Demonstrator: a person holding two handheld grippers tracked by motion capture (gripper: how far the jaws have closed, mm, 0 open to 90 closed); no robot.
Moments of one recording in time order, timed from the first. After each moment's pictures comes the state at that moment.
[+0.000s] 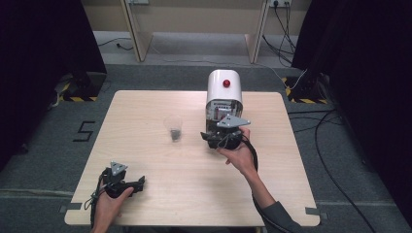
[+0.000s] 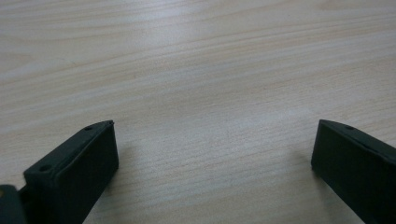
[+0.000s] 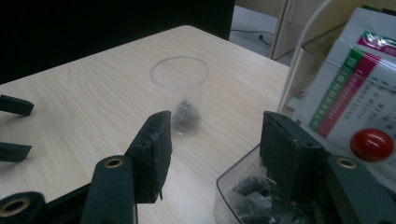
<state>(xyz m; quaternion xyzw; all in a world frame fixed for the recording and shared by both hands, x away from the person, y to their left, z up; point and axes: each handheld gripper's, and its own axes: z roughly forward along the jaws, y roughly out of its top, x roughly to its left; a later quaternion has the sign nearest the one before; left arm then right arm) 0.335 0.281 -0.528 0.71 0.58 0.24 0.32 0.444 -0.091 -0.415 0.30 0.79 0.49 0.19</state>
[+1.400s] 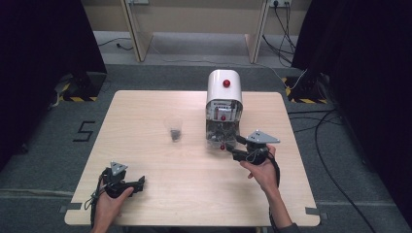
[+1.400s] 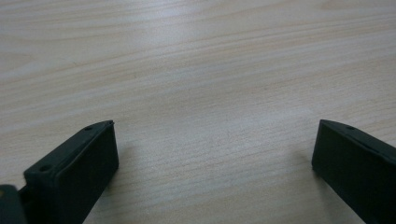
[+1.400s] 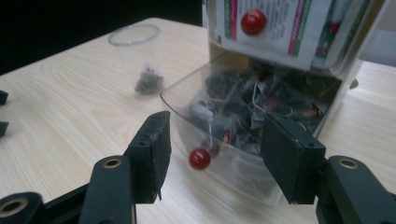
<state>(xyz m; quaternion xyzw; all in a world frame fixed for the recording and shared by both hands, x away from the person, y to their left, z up) 0.335 0.281 -0.528 0.71 0.58 0.24 0.32 0.415 -0.167 -0.451 0.37 0.76 0.50 0.20</state>
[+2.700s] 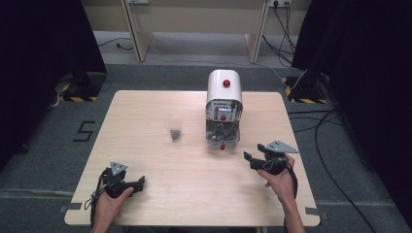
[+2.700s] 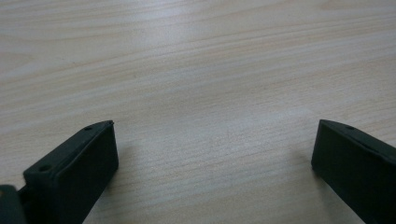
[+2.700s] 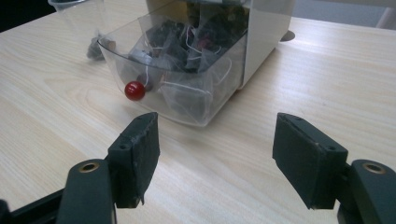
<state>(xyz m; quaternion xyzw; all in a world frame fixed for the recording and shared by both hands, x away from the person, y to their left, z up) 0.335 0.281 -0.528 0.71 0.58 0.24 0.32 0.395 -0.220 -0.469 0.43 0.75 0.46 0.22</state>
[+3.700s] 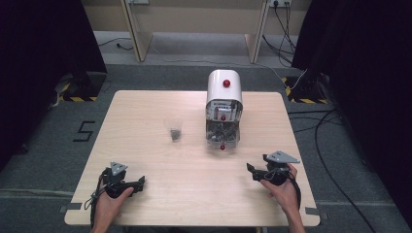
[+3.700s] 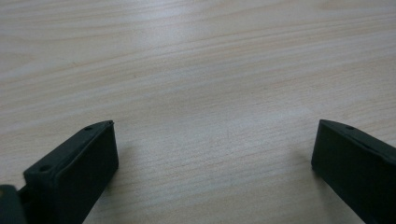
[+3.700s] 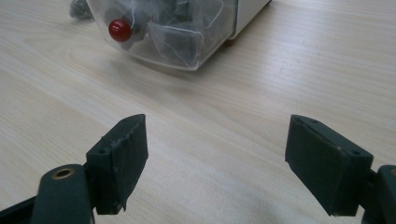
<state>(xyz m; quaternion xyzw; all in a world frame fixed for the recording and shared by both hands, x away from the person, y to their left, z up) 0.335 0.281 -0.528 0.71 0.58 0.24 0.32 0.375 -0.232 -0.495 0.44 0.76 0.43 0.21</state>
